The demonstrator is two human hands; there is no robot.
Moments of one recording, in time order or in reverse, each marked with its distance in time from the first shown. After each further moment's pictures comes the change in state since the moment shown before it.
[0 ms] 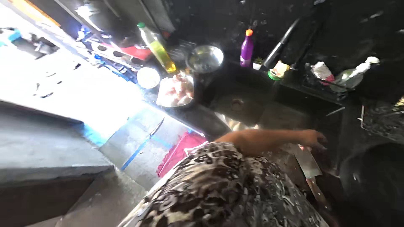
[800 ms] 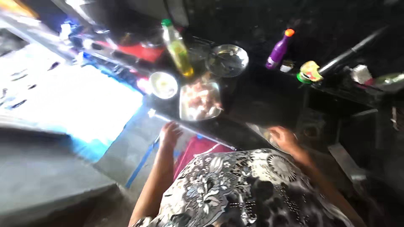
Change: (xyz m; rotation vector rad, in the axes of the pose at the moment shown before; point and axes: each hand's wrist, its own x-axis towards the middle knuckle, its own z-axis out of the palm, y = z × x) left_hand -0.537 -0.338 -0.161 -1.010 1.601 -0.375; right_hand 0.073 -0.226 0.283 -0.465 -0.495 -0.924
